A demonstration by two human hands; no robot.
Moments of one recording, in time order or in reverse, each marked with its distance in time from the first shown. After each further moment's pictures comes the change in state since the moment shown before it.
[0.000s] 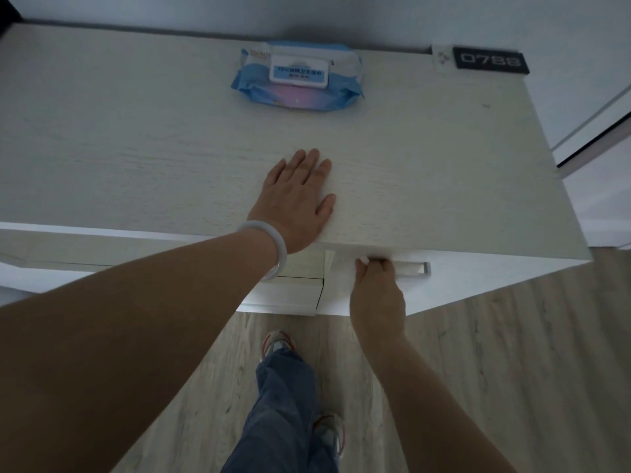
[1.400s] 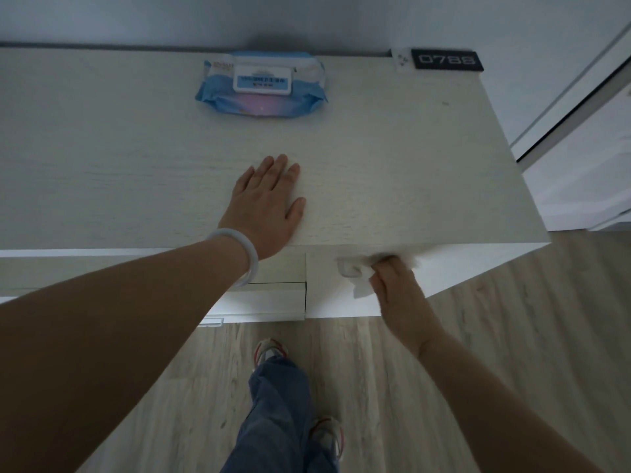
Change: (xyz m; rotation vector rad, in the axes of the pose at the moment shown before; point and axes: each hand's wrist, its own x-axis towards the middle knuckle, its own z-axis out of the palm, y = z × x) left_hand -0.001 0.001 -0.001 0.004 0.005 0.004; right_hand 0.017 0.086 -0.033 0.046 -0.022 -0.409
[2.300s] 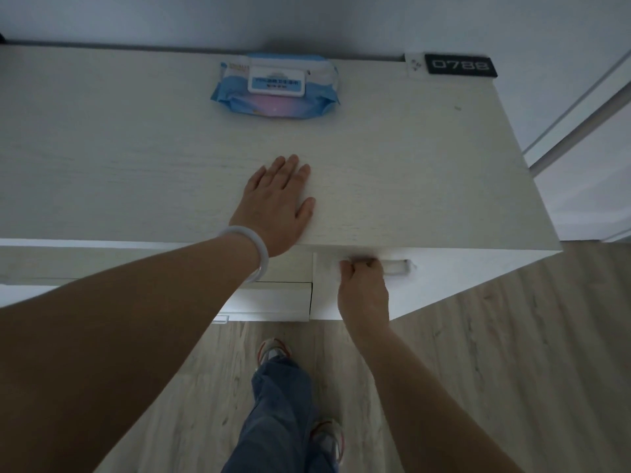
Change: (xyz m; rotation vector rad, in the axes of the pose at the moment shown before) left_hand 0.000 0.000 0.001 0.005 0.002 -0.010; right_hand 0.025 -0.076 0.032 0.162 0.011 0.469
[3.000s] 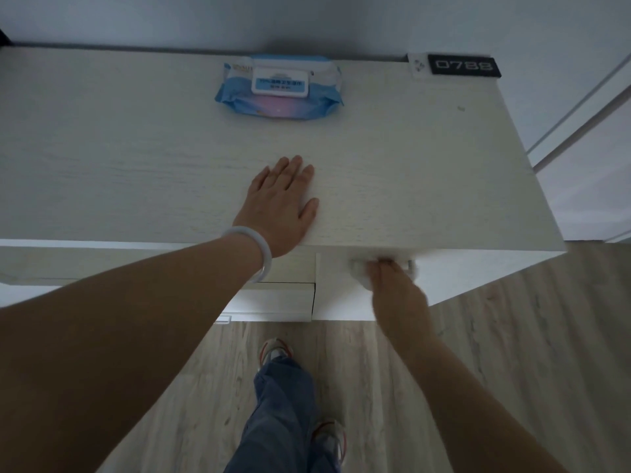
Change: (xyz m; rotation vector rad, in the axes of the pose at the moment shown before) left_hand 0.001 -0.001 0.000 0.000 0.005 0.009; right_hand 0.000 0.038 -0.030 -0.390 0.135 -0.373
